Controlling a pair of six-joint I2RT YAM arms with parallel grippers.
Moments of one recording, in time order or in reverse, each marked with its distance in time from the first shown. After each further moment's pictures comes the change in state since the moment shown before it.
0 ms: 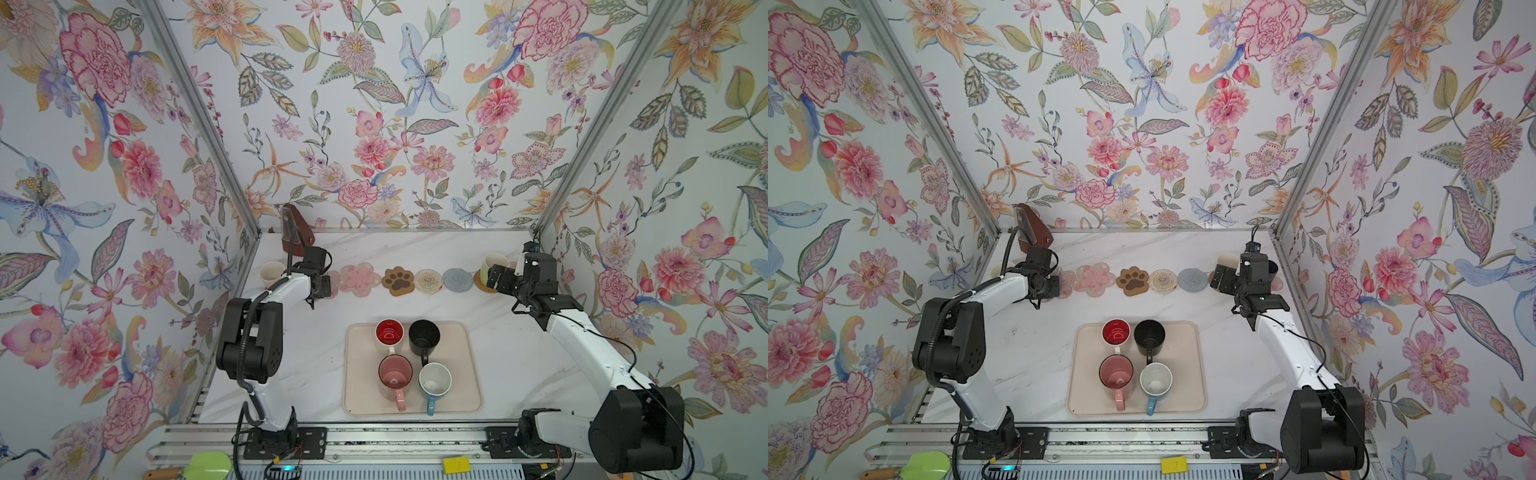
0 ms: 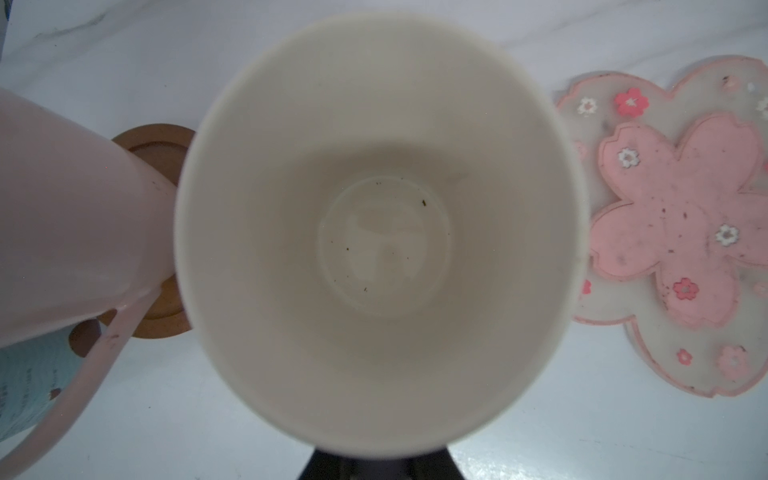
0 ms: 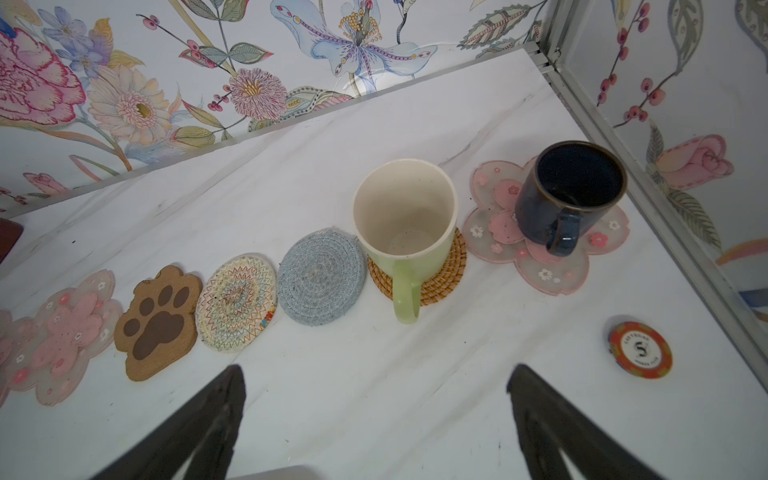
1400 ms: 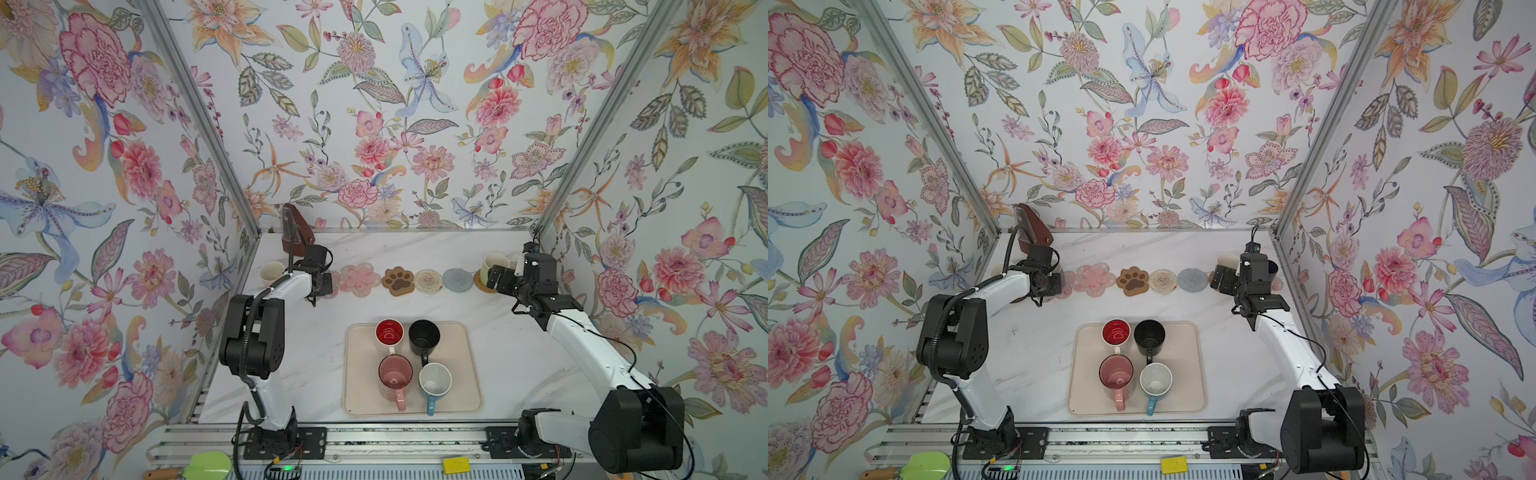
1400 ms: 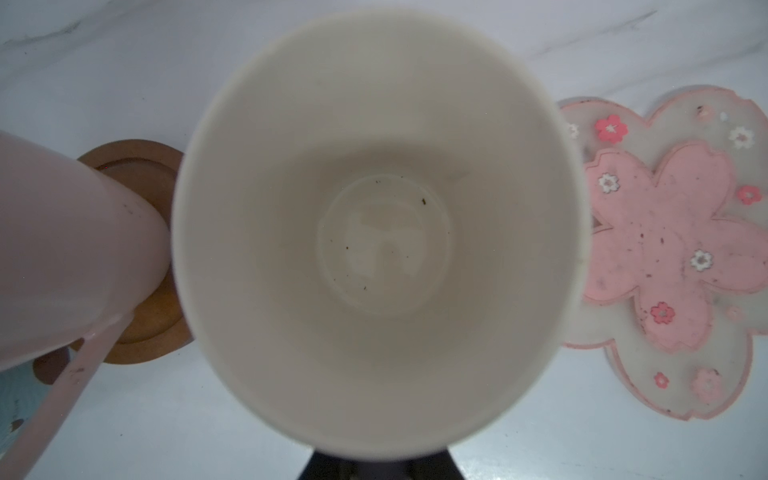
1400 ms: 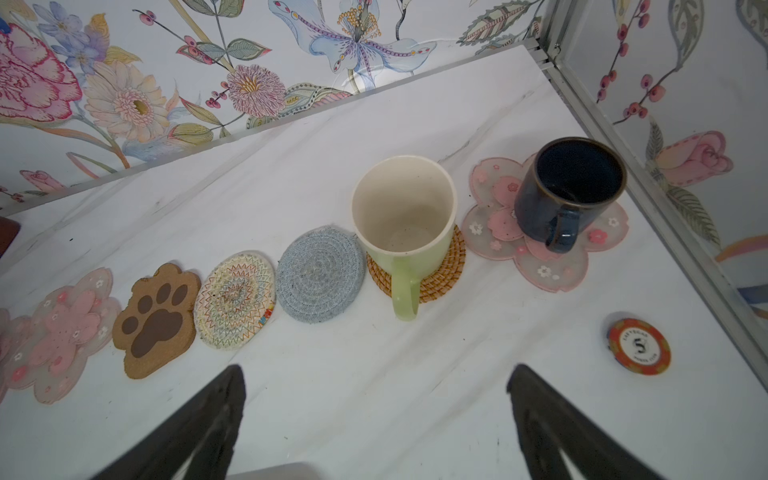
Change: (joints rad) left arm 0.001 0.033 0.031 0.016 0.026 -0.016; right arm 0.000 0.000 0.000 -0.007 0.001 0.000
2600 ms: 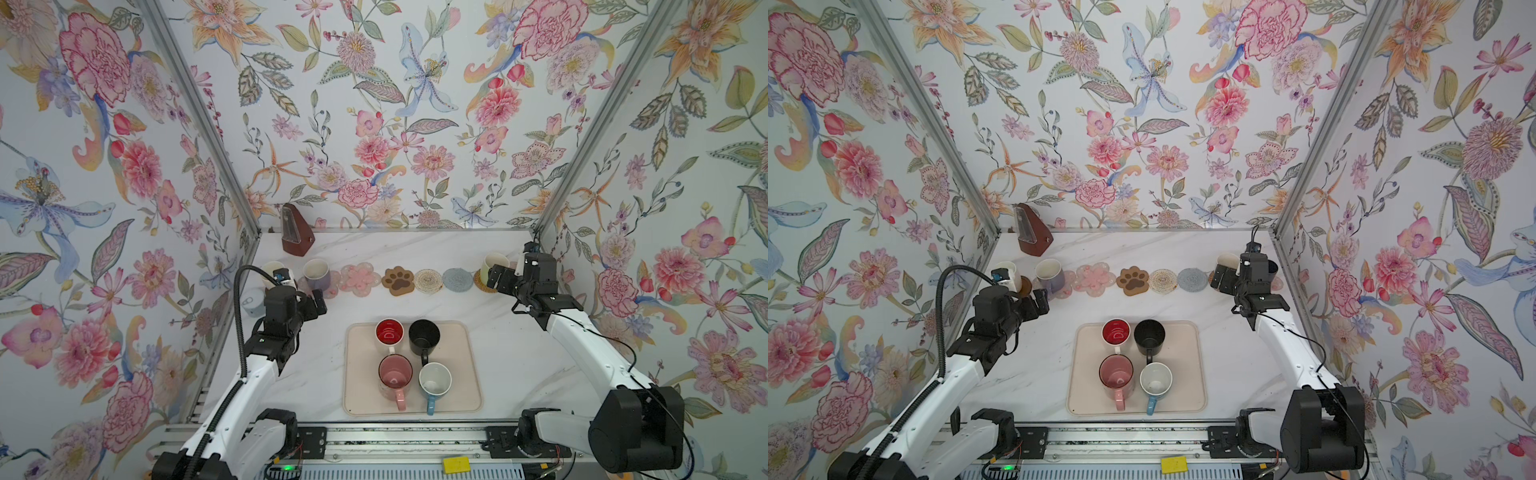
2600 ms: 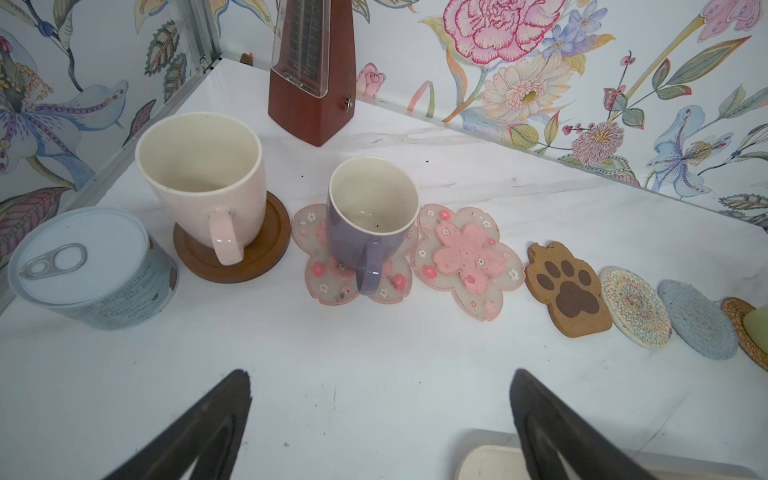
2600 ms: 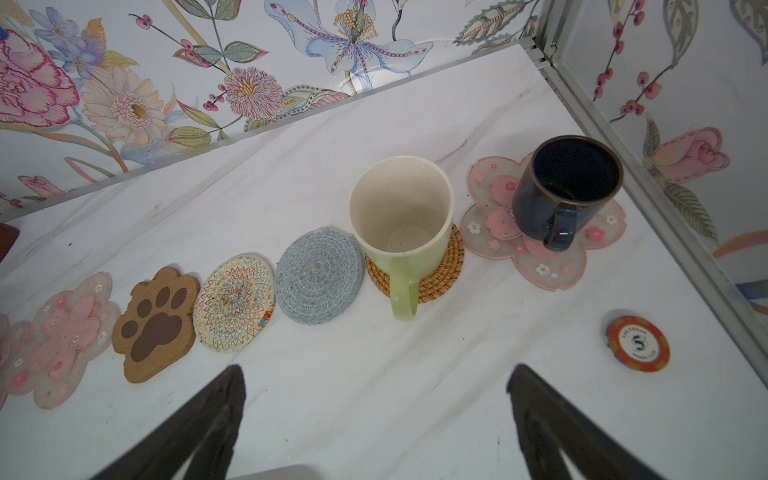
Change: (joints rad) left arm 0.000 -0.909 -0.624 0.267 0.071 -0.109; right arm 0.000 0.002 0.000 0.000 0.006 0.014
